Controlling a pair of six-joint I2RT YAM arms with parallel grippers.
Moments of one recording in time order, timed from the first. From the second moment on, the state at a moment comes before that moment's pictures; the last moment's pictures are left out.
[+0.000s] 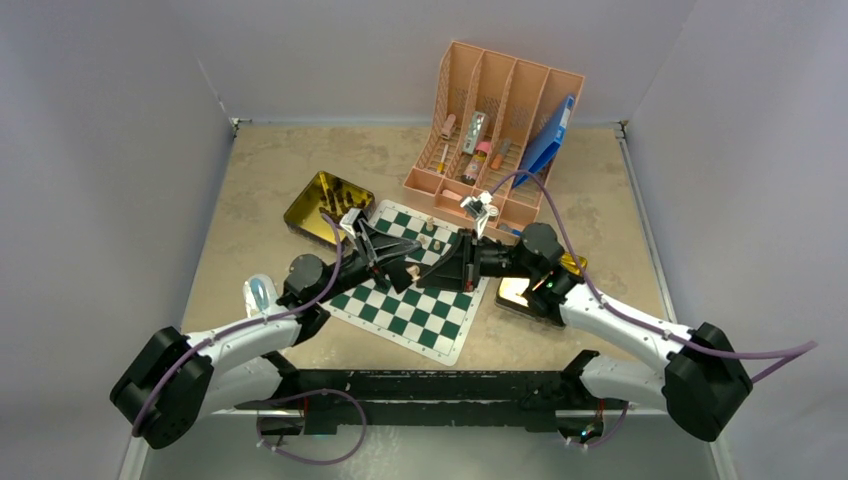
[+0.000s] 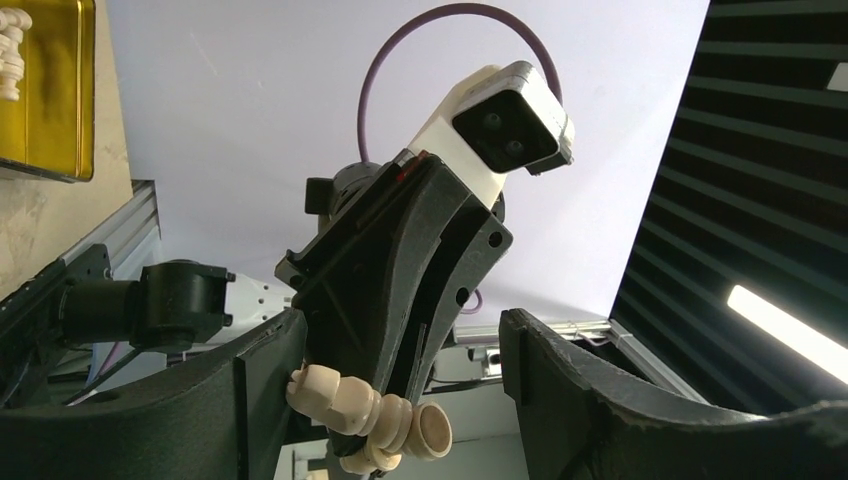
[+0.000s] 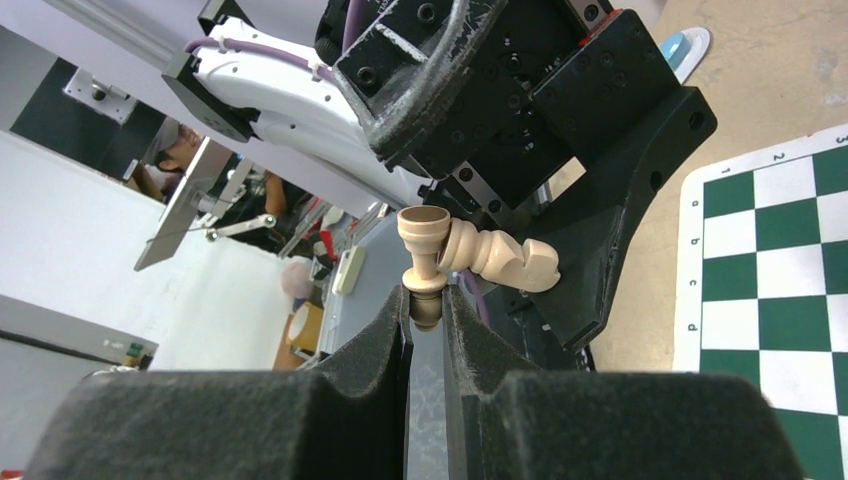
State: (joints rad) left arm -0.66 1.09 0.33 1.00 0.44 -1.87; right arm 0.71 1.12 0.60 0.61 -0.83 0.96
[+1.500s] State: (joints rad) left arm -0.66 0.90 0.35 0.63 0.39 -1.72; right arm 0.69 1.02 0.65 0.25 -0.66 0.71
